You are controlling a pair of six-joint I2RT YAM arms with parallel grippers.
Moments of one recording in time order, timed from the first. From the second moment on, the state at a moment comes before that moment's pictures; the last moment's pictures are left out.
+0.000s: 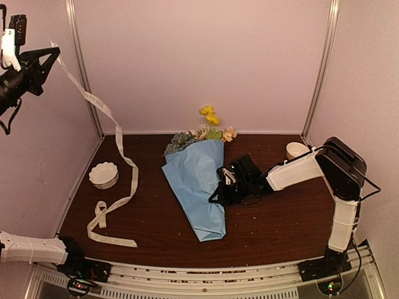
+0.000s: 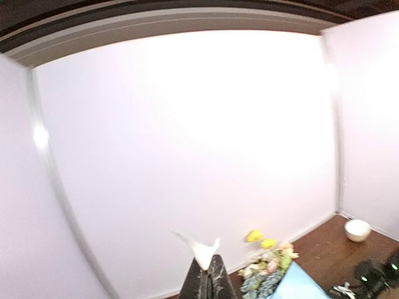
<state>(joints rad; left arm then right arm) -0.69 0.98 1.77 -0.62 -0.32 0.24 0.75 1.93 1.04 0.10 -0.40 0.76</state>
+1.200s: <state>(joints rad) -0.96 1.68 1.43 -0.47 0.43 0.11 0.75 1.93 1.06 0.05 -0.40 0.74</state>
